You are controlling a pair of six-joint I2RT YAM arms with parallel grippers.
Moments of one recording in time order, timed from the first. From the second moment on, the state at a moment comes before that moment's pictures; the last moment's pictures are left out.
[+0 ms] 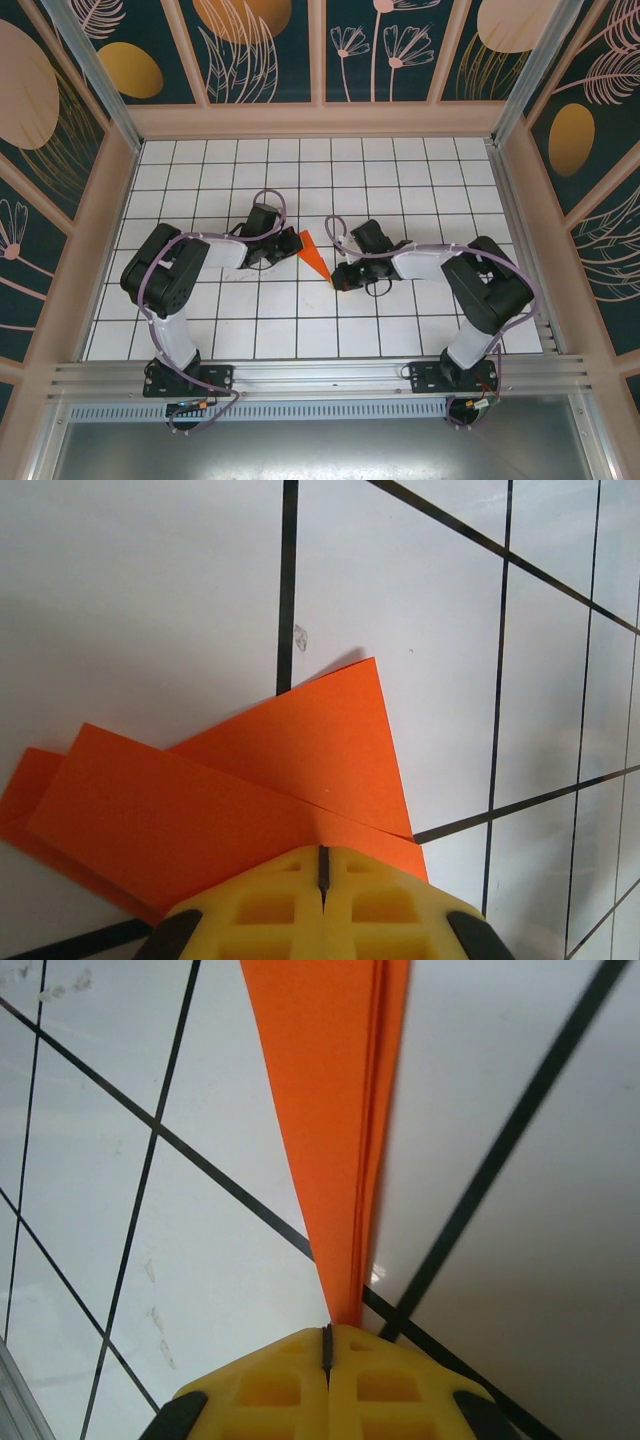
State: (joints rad) left arm -0.48 1.86 0.83 0.19 0.34 -0.83; right arm 0.66 1.67 0.76 -0.15 -0.50 0.36
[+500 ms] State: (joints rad) left arm -0.58 1.63 0.95 -0.10 0.08 -0.89; right arm 0.55 1.48 0.79 -0.06 -0.20 0.45
